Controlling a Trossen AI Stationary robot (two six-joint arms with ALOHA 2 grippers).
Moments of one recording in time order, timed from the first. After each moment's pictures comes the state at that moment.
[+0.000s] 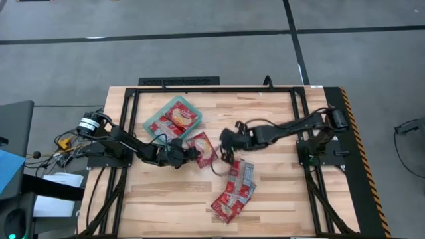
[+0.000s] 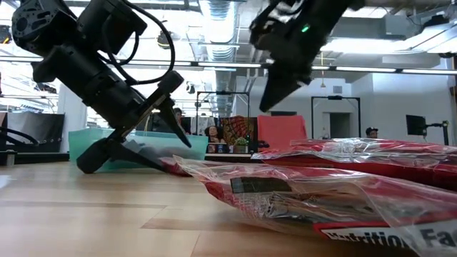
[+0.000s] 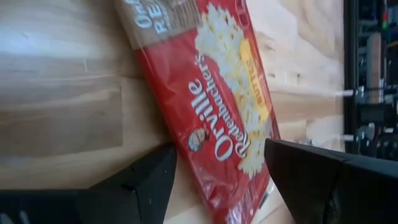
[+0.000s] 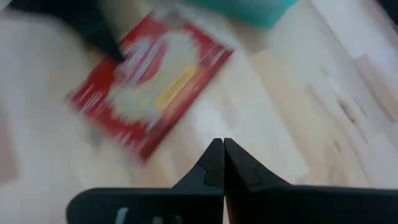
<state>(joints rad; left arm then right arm) -0.22 1.67 0.50 0.51 -0.56 -1.67 0.09 1.69 1.17 -0.47 0.38 0.39</state>
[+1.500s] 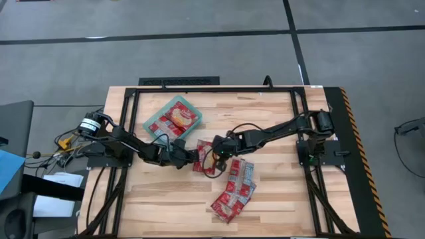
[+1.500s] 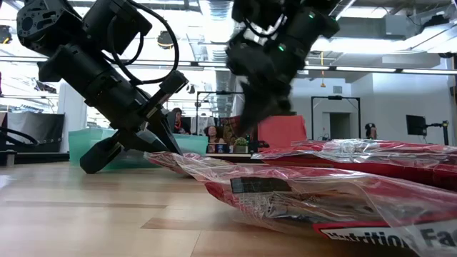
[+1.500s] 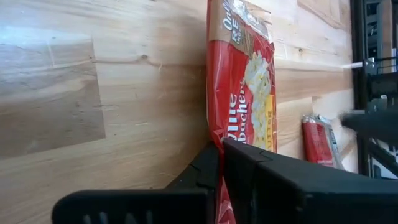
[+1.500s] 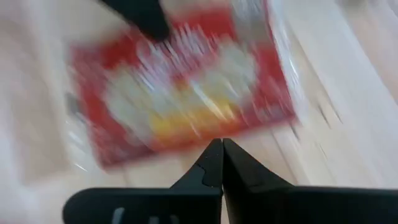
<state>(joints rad) -0.22 1.67 0.53 0.49 -0.48 -1.59 0.09 1.86 1.23 -0.37 0.15 0.47</state>
